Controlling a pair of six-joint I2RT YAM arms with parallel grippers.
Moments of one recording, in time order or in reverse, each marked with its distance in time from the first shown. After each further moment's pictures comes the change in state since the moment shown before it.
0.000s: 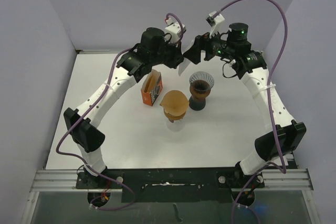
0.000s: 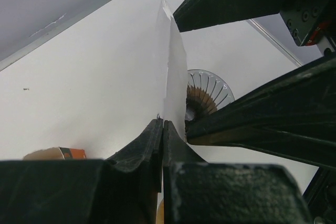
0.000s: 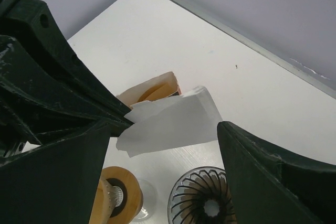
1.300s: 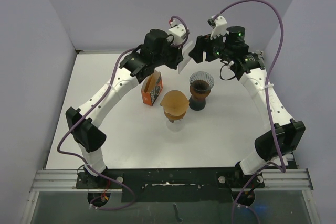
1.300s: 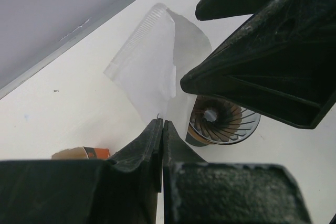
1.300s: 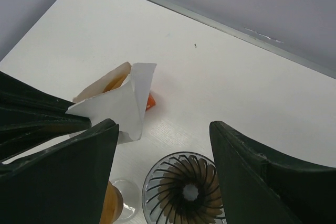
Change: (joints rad) left arm -0.019 0.012 0.002 0.000 -0.087 0.093; right arm 0.001 0.001 -0.053 -0.008 0.221 0.013
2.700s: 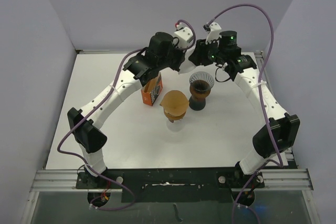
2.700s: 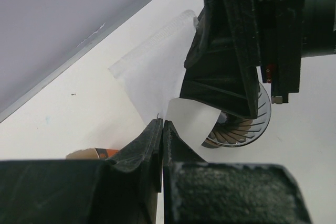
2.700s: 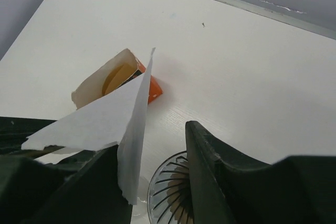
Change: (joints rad) left arm -0.049 0.000 0.000 0.006 -0.091 0.070; right arm 0.014 0.033 -0.061 0.026 0.026 0.063
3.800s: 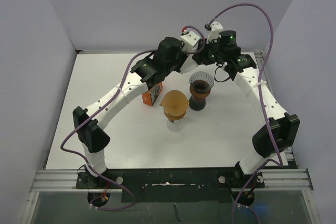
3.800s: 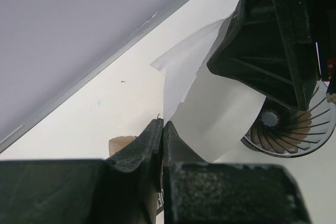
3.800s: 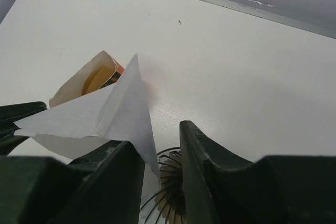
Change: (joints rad) left arm -0.066 0.032 0.003 0.002 -0.300 0.125; right arm 0.007 0.013 0.016 -0.026 0.087 0.001
